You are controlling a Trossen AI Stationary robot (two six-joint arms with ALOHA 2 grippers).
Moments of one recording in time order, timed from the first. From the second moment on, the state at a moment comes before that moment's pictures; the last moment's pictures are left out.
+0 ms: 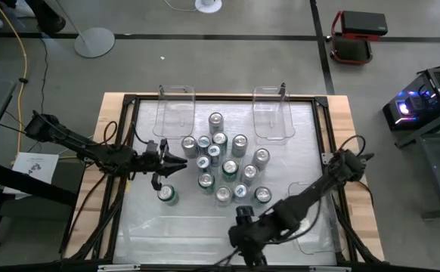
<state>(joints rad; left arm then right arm) -0.33 0.84 0.33 0.56 -0.35 -0.34 0.63 2.01 1.94 -0.94 0.02 0.45</state>
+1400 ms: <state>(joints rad) -0.38 0.84 0.33 0.51 -0.36 -0.37 0.64 2.14 2.05 -1.13 0.24 1.10</state>
